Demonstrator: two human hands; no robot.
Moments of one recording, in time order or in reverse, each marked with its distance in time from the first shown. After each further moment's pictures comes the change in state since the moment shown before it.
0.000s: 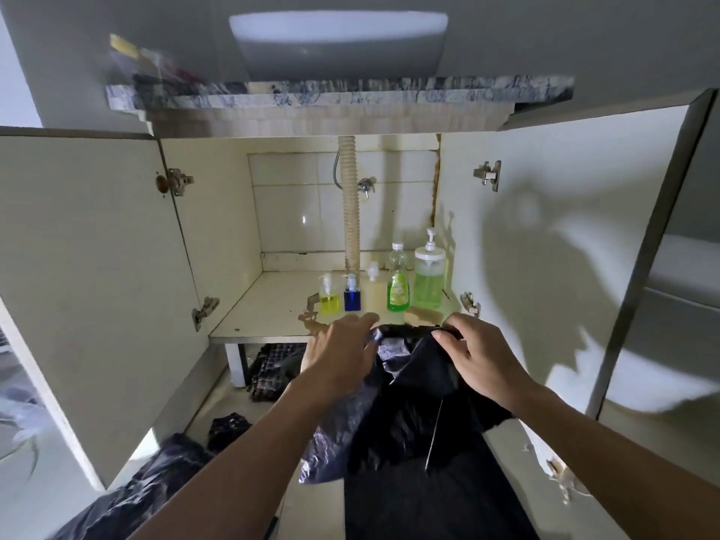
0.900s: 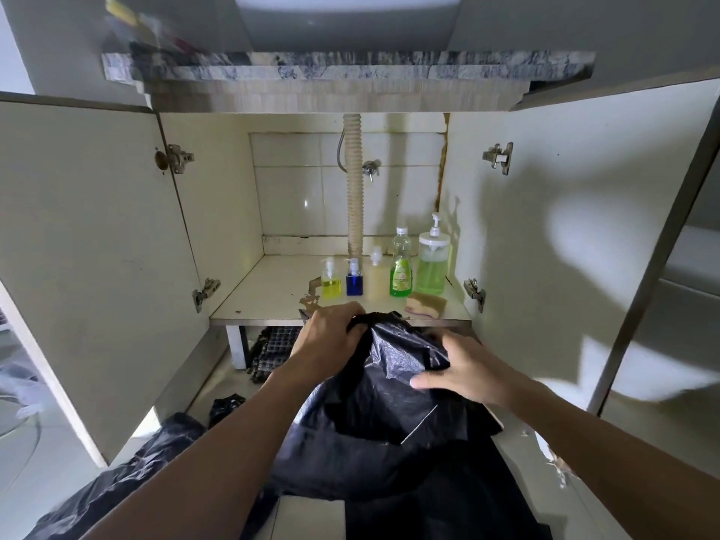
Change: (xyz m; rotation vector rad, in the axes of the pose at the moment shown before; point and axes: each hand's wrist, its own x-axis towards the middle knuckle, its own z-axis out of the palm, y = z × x) left_hand -0.002 -0.031 0.008 -0.281 0.046 -0.042; right_hand -0.009 0.012 0.025 0.050 -0.567 0.293
